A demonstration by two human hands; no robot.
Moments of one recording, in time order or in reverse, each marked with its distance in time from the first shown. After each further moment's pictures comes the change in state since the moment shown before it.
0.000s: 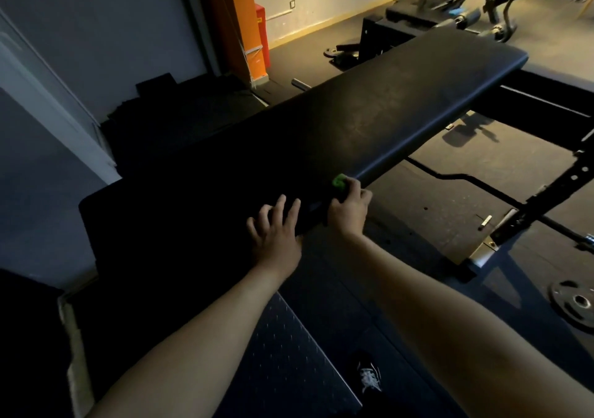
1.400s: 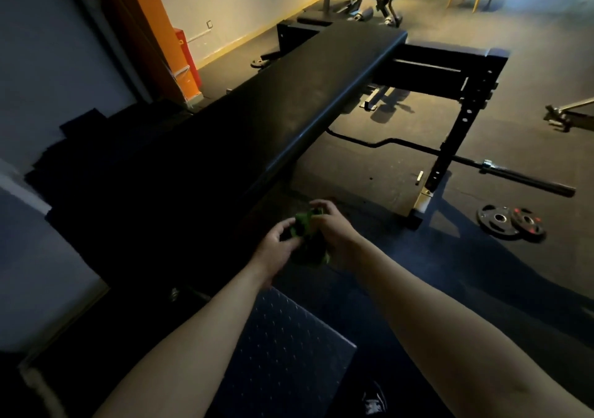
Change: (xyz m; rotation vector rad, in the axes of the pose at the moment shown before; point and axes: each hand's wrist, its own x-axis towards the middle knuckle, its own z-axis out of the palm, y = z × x) left_hand -0.134 0.007 -0.004 -1.149 -0.535 -0.085; right_hand -0.188 0.014 -0.081 0.443 -0.262 0.432
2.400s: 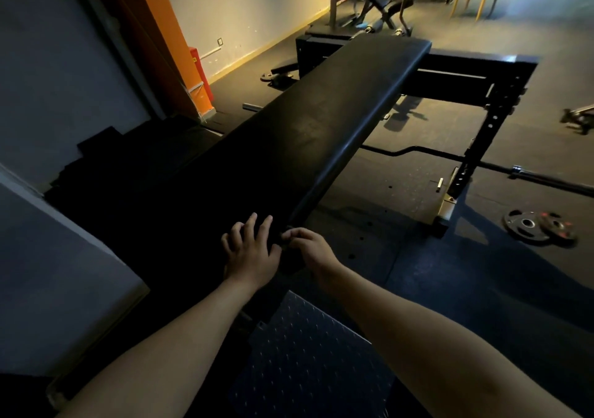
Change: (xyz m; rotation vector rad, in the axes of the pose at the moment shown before) left_hand 0.017 -0.020 -0.161 1.221 0.385 0.268; right_hand 0.028 0.015 0.162 -0.015 -0.055 -0.134
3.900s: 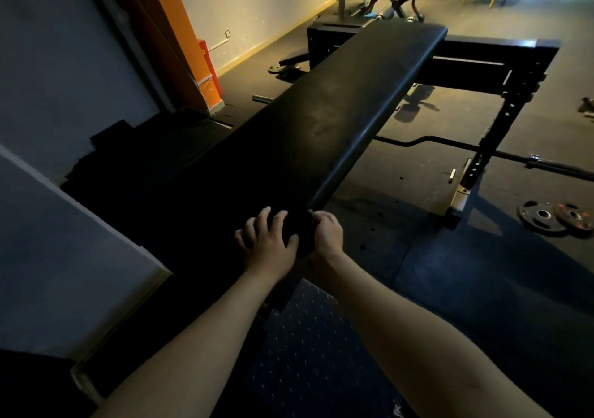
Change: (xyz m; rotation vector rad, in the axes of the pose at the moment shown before) left_hand -0.029 -0.007 -0.015 -0.097 -0.027 -0.062; right_hand 0.003 0.015 0.042 0.376 0.395 0.097
